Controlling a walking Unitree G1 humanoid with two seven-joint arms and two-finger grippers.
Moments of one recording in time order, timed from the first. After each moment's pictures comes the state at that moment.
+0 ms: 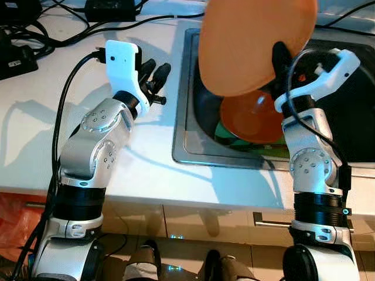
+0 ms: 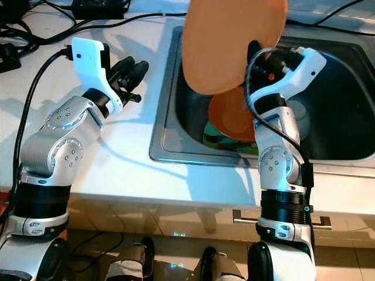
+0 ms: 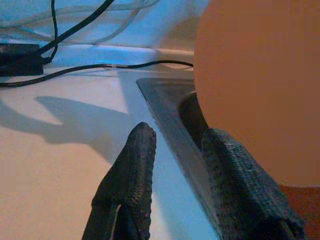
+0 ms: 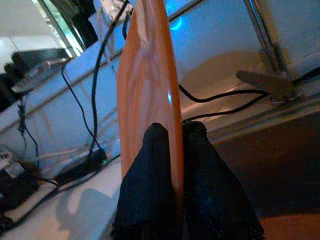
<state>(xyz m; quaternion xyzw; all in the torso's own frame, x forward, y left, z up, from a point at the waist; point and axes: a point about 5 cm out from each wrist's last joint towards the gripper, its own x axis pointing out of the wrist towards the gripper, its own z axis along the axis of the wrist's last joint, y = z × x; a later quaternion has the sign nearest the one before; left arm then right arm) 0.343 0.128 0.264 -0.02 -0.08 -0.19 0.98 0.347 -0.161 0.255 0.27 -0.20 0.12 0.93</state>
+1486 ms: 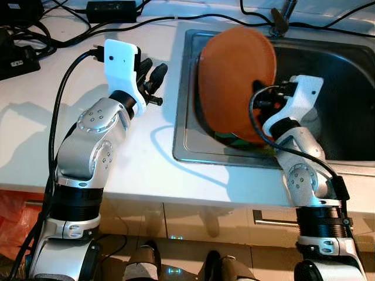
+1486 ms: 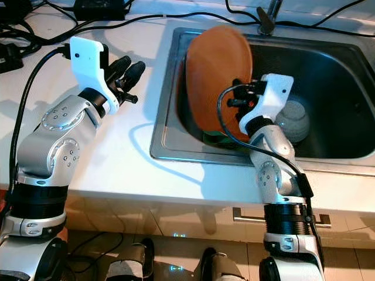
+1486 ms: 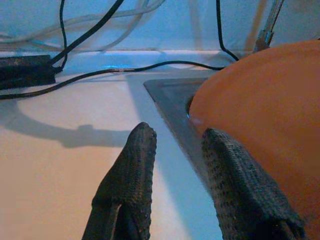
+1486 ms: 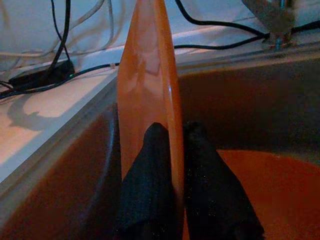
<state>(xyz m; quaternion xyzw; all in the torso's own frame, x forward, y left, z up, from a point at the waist) 0.343 0.133 0.265 0.01 -0.08 -0.18 0.98 0.345 -0.154 0.210 0.14 -0.08 0.12 0.98</state>
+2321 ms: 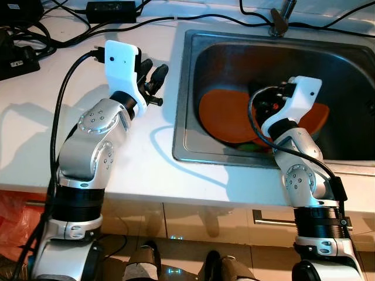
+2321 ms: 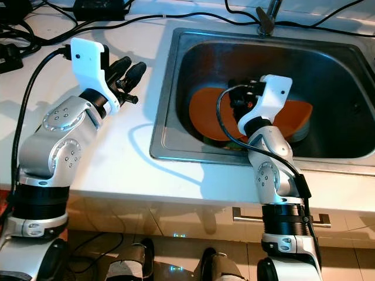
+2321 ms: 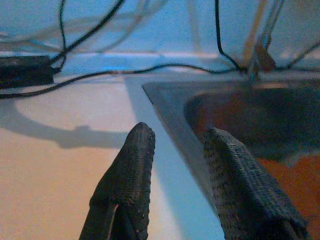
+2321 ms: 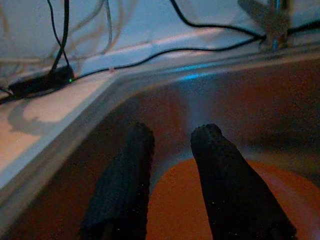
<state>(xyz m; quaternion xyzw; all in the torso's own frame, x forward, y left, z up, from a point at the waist) 0.342 0.132 0.264 -0.01 -0.09 -0.18 0.98 0.345 -0.152 0.211 0.15 -0.10 0.11 0.98</state>
